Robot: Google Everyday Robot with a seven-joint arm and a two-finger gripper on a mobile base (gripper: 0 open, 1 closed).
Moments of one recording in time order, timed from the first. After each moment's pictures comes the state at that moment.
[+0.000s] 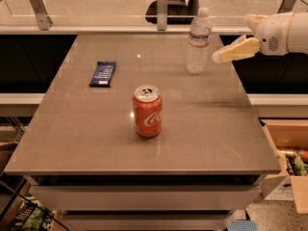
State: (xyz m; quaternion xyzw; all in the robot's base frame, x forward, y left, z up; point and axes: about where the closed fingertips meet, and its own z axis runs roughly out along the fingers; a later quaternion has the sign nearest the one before) arm 0.660 -0.213 0.952 -0.40 0.72 0.18 0.54
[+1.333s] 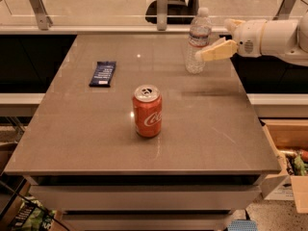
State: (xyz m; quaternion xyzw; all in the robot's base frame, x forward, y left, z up) arm 0.700 -0.177 0.926 -0.39 0.70 0.22 0.55
